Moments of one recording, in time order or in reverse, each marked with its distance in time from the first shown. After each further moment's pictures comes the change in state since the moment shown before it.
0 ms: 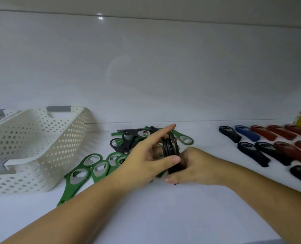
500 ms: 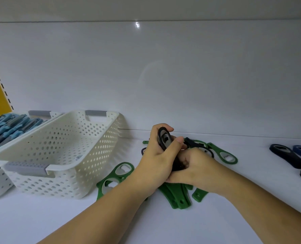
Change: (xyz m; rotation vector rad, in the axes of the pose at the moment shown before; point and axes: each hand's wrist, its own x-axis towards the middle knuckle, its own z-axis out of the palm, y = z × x) left_hand 0.013 -0.006 -0.041 -0.027 0.411 -0.009; right_hand 0.075 -0.025 0.028 0.040 0.049 -0.118
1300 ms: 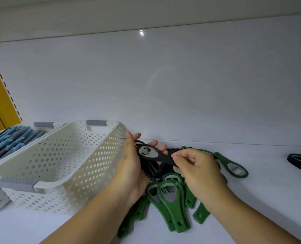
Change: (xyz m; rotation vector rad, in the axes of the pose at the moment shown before) left_hand 0.024 -0.005 -0.018 -0.556 0.412 -0.291; right_hand 0.024 0.021 0.008 0.220 0.582 0.014
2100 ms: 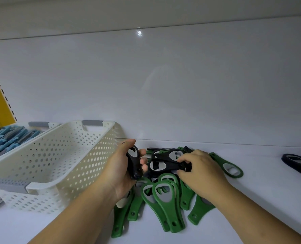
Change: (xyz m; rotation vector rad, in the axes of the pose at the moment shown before) left_hand 0.009 0.014 -0.017 0.120 0.071 -0.185; right_hand 0.024 0.027 -0.020 -0.746 -0.129 -0.157
